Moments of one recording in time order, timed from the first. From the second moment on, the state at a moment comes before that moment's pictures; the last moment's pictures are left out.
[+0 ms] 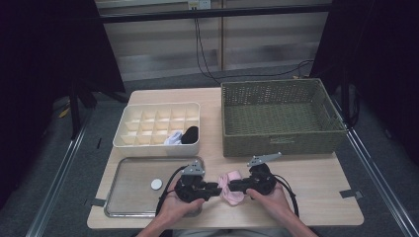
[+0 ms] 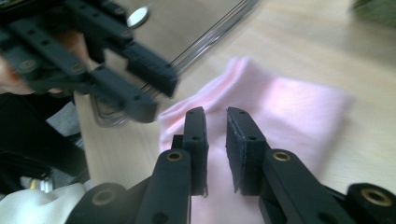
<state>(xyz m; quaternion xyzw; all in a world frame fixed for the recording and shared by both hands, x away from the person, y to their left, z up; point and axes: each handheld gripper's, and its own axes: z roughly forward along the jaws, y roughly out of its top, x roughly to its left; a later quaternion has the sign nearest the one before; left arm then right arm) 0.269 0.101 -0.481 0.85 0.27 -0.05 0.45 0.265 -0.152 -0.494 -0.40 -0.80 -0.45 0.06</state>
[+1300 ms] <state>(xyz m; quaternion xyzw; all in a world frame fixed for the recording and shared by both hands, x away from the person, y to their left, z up) 0.268 0.053 -0.497 0.89 0.23 -0.04 0.40 0.264 -0.185 -0.504 -0.44 -0.79 -0.42 0.03</state>
